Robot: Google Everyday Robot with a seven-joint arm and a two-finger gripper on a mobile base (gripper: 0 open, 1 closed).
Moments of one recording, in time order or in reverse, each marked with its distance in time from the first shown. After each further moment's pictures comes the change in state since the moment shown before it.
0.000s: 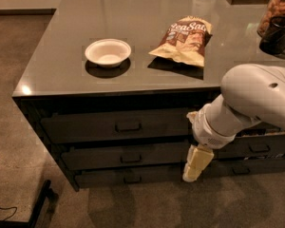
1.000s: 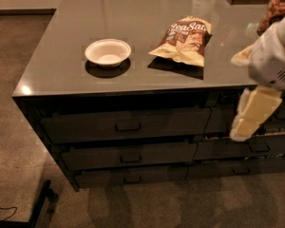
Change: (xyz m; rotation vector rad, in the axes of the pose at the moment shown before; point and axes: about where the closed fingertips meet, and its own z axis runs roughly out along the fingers) arm -0.004 -0.030 -0.197 0.110 0.062 0.015
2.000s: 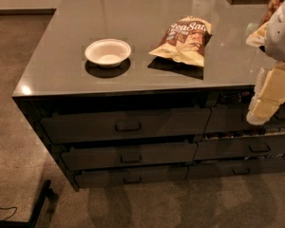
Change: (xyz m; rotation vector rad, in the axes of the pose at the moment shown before) arm 0.007 -0.016 -0.039 0.029 0.072 0.014
